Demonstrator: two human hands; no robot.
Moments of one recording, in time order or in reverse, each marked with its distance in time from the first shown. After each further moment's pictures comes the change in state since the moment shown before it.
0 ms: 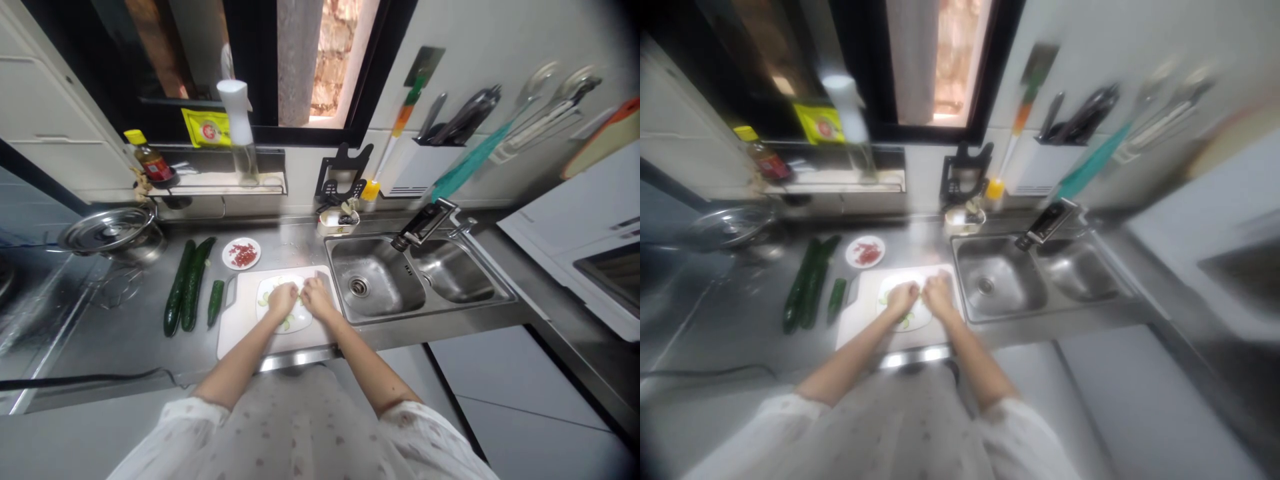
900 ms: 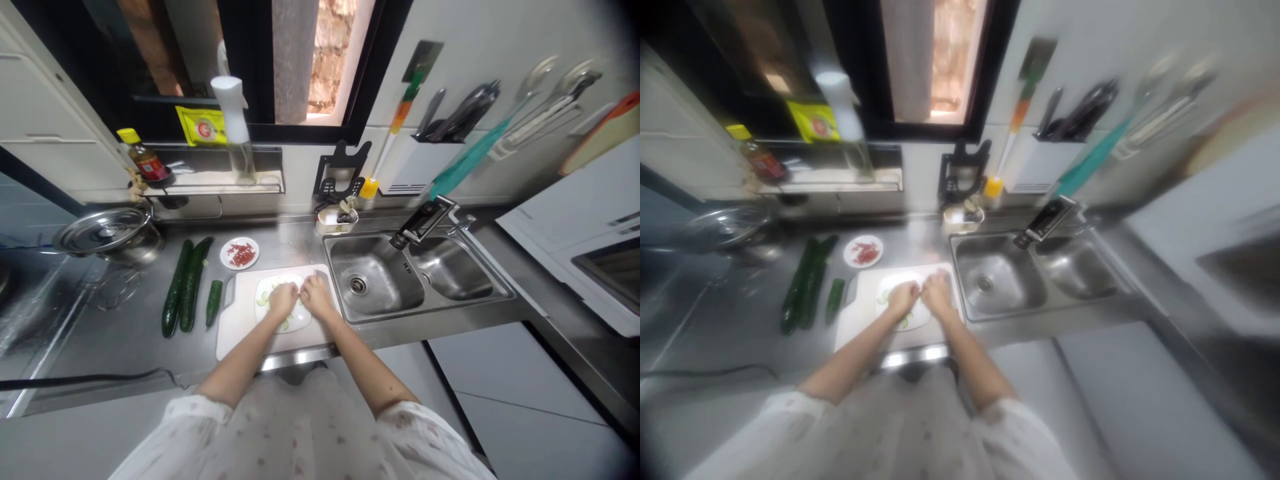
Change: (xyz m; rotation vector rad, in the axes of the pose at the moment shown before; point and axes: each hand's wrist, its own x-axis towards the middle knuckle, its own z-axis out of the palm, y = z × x) left_hand 0.002 0.003 0.007 0.031 -0.029 0.023; right_hand 0.001 -0.004 -0.003 -0.037 -0.004 0.106
